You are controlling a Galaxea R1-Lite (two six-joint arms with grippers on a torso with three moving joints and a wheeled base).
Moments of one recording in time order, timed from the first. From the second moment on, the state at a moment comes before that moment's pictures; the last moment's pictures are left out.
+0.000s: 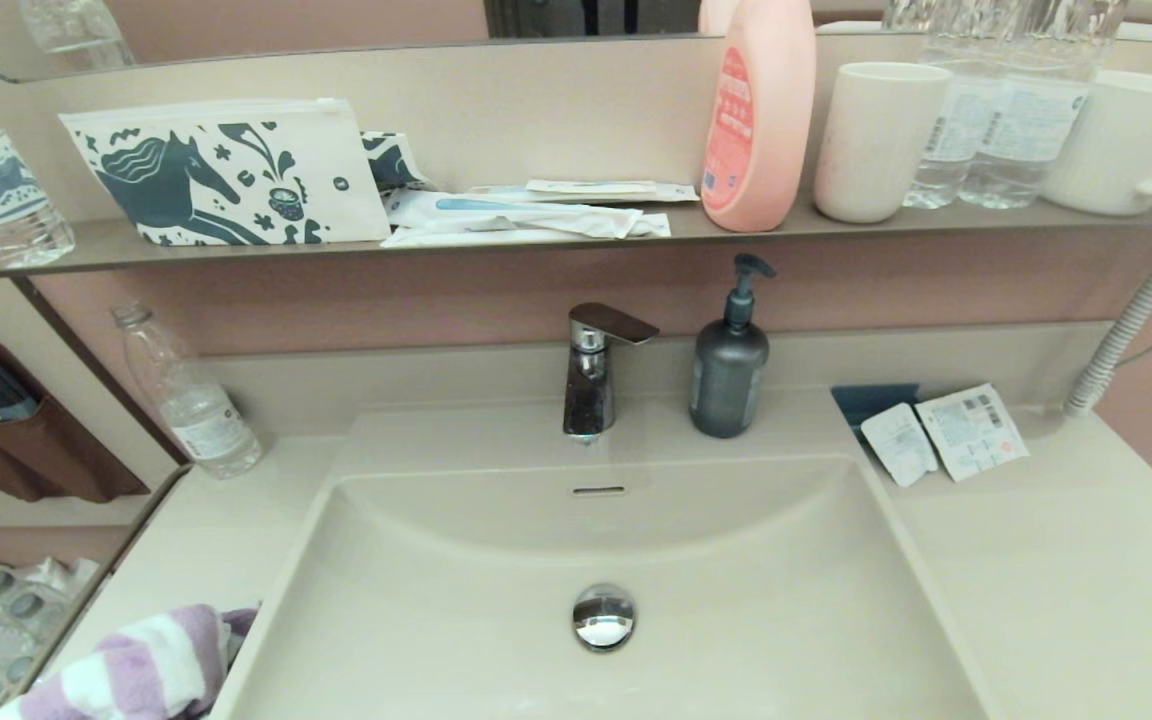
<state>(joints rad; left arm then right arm) 0.01 0.00 0.00 -0.03 -0.01 0.08 0.00 0.00 0.00 0.00 0.01 -0.01</state>
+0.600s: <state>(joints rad) 0.01 0.00 0.00 -0.03 -0.01 0.08 0.00 0.00 0.00 0.00 0.01 -0.01</state>
